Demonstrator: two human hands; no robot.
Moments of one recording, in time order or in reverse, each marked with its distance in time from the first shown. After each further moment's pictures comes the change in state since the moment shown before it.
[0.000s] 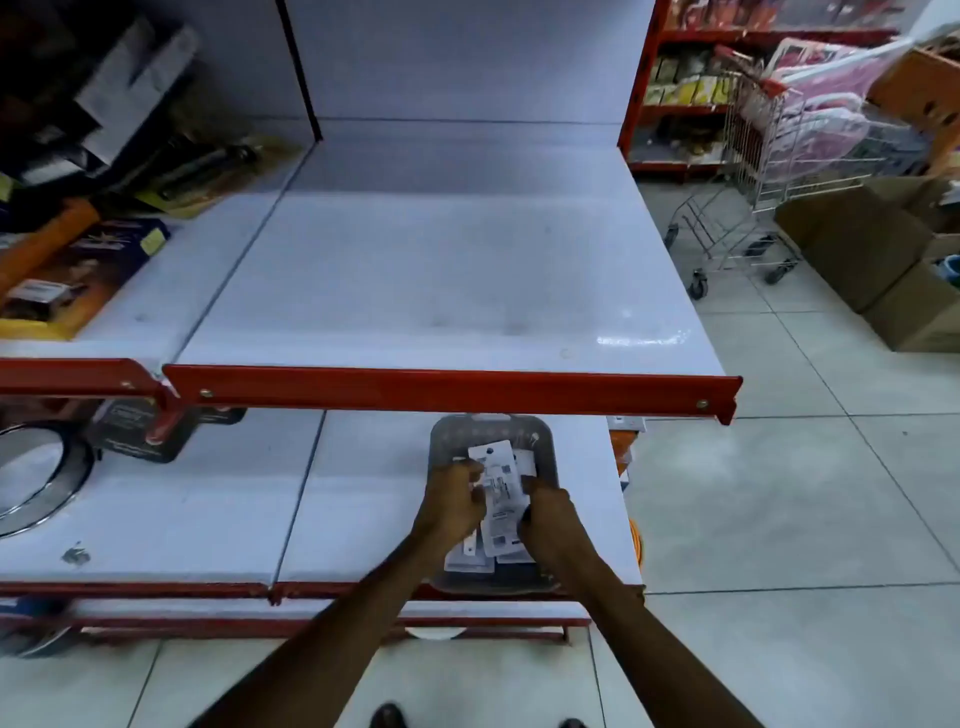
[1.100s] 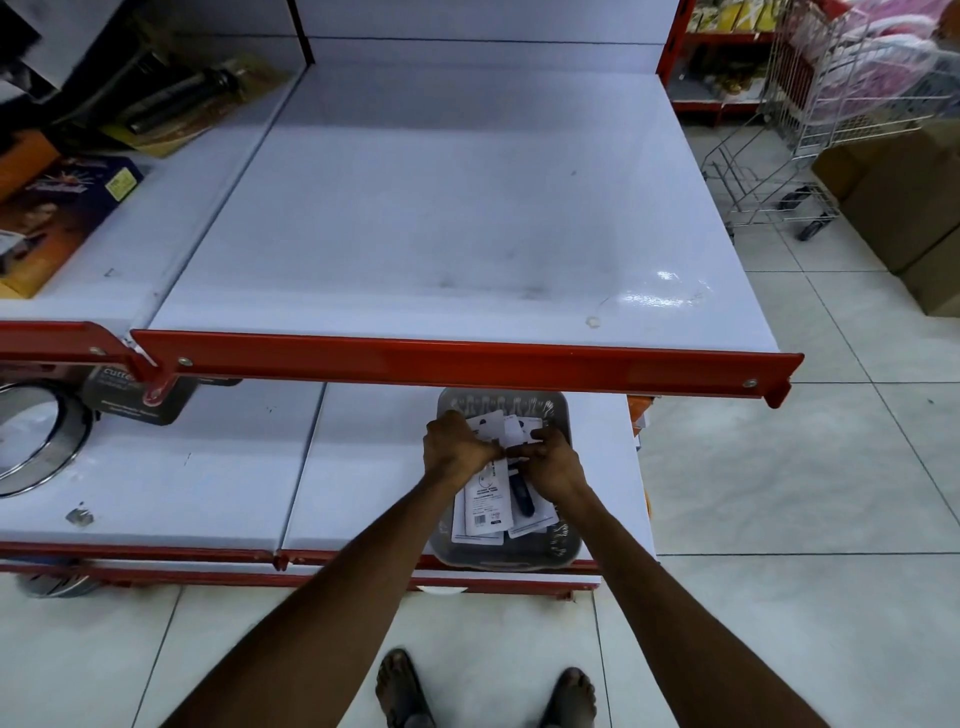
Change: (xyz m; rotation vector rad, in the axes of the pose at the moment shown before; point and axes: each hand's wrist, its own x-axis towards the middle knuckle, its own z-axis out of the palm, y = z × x) left_hand 0.048 -0.006 0.005 -0.027 0.054 -0.349; right_hand 0.052 0.003 0.007 0.362 -0.040 0.187
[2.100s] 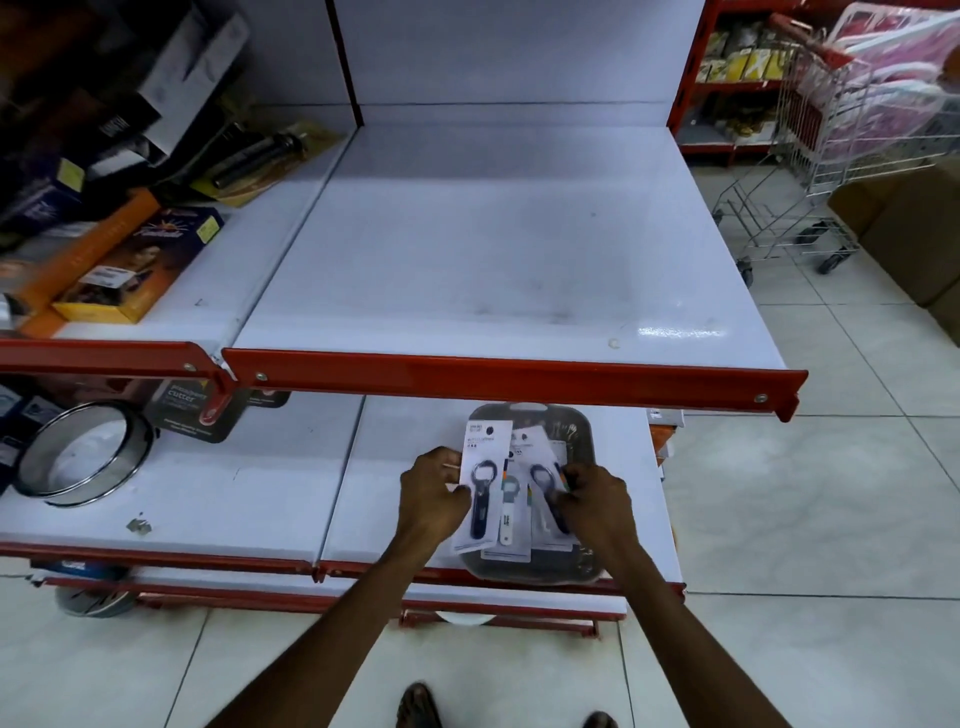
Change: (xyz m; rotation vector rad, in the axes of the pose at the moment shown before) left_hand -0.082 -0.028 -0.076 -0.097 0.068 0.123; right_hand -0.050 -0.001 -0.010 -0.284 0.206 -0.138
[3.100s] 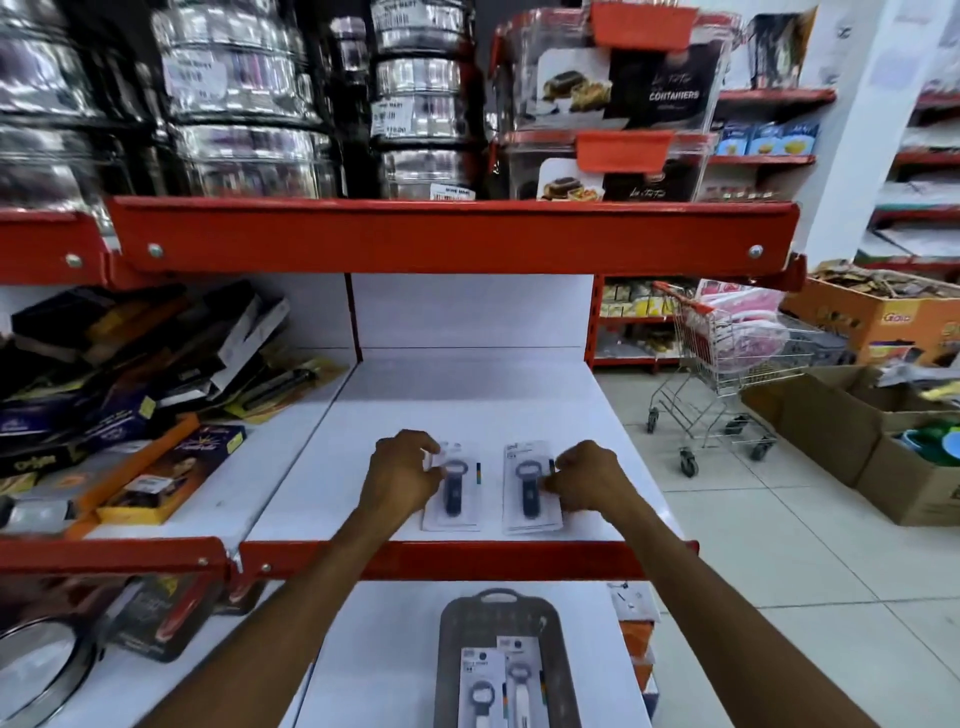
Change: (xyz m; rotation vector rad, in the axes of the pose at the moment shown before) left_hand 0.076 0.147 -0.137 0.102 0.297 0.484; right_hand 0.055 -0.141 -0.193 0.100 0.153 -0.120
